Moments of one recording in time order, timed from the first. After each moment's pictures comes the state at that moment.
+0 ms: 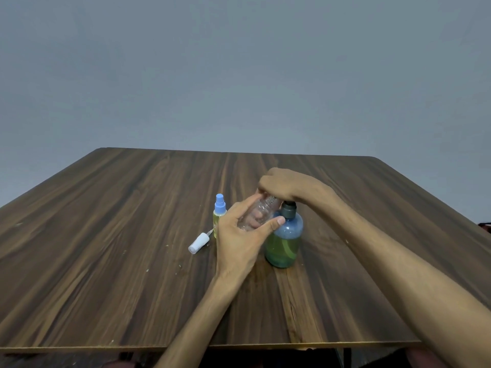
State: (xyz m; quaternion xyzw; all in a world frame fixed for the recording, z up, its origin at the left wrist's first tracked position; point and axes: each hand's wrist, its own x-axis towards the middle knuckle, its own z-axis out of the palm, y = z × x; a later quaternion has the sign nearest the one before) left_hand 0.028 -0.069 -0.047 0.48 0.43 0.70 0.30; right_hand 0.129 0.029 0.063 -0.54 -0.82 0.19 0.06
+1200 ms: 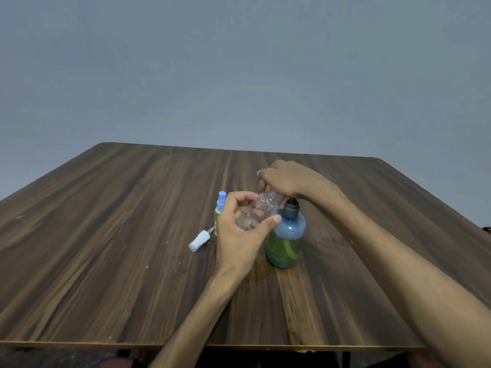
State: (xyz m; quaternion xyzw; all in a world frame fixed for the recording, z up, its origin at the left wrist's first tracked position) left_hand 0.025 -0.075 -0.042 0.49 0.43 0.71 0.27; right_hand 0.127 0.022 0.070 -0.57 -0.79 0.20 0.11
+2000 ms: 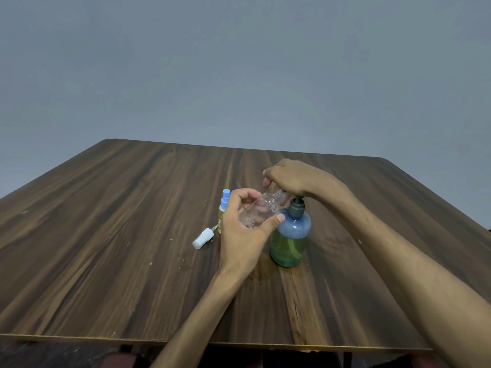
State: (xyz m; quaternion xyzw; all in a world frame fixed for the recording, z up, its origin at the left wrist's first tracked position) left_hand 0.023 -0.076 -0.043 0.50 0.43 0.70 0.27; right_hand 0.129 0.022 0.073 -0.55 -0.81 0.19 0.07
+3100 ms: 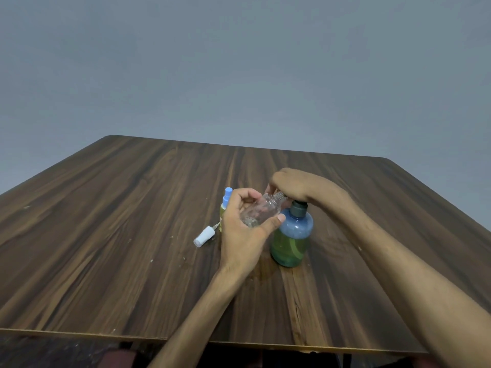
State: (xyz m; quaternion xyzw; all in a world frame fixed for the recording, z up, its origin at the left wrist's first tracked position) left_hand 0.024 -0.076 -0.040 0.49 0.41 0.71 0.29; right_hand 0.128 0.029 0.063 -0.54 -0.83 0.15 0.02
